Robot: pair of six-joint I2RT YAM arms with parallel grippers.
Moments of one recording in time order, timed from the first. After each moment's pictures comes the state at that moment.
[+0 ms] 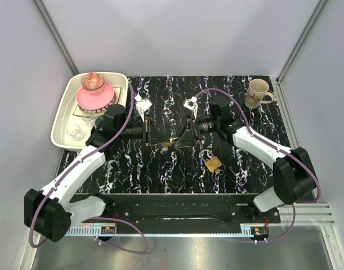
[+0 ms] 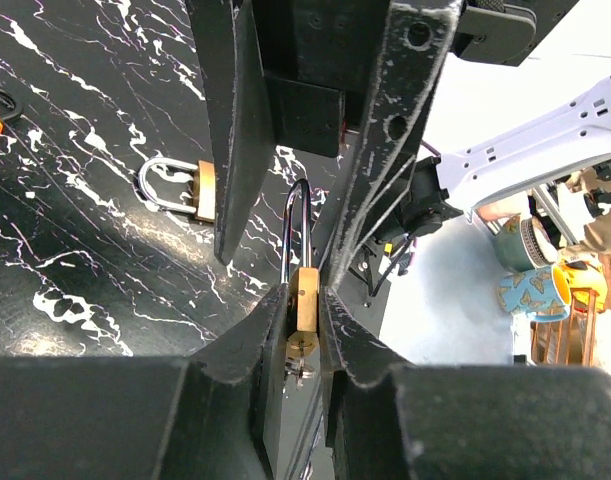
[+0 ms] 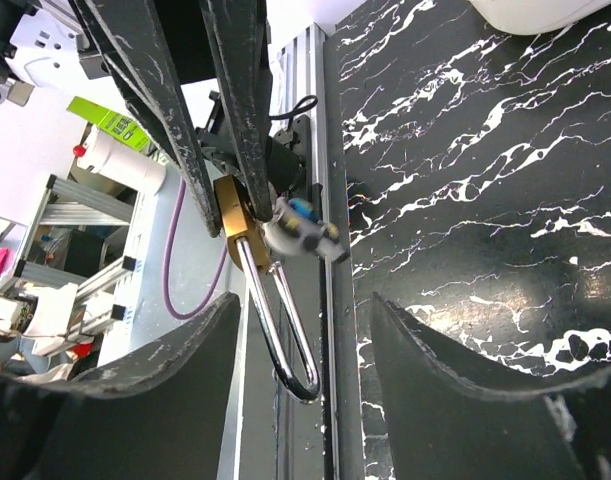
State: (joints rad) left arm -0.44 1.12 0.88 -0.11 0.89 -0.46; right arm 0.53 1.50 1.02 0.07 -1.16 0.31
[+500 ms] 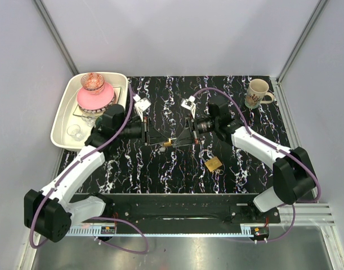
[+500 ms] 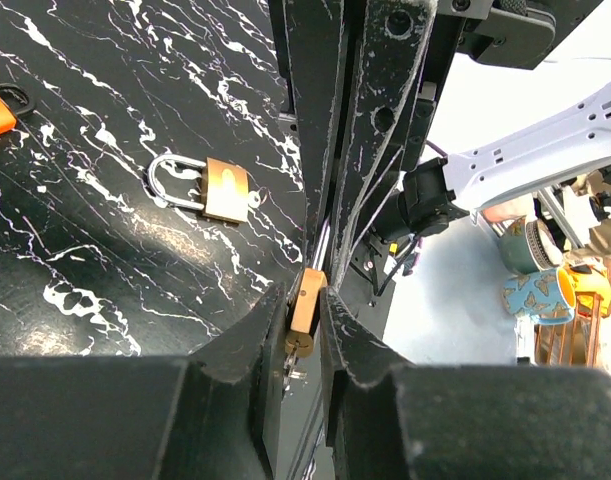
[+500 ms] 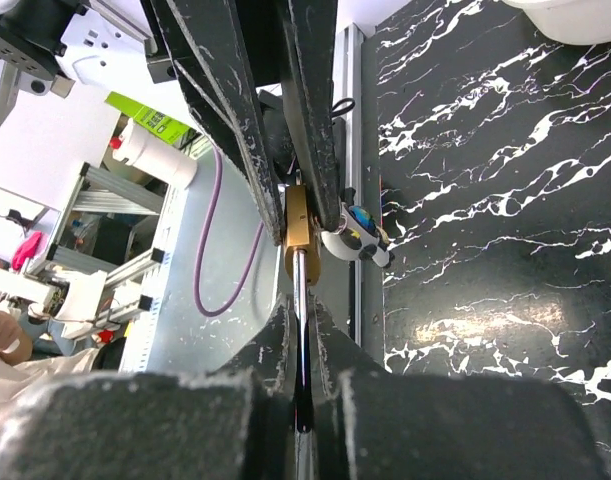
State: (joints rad) left arm -0.42 1.11 0.88 -0.13 0.89 -0.44; right arm 0.55 1.51 1.04 0.11 -1.21 0.37
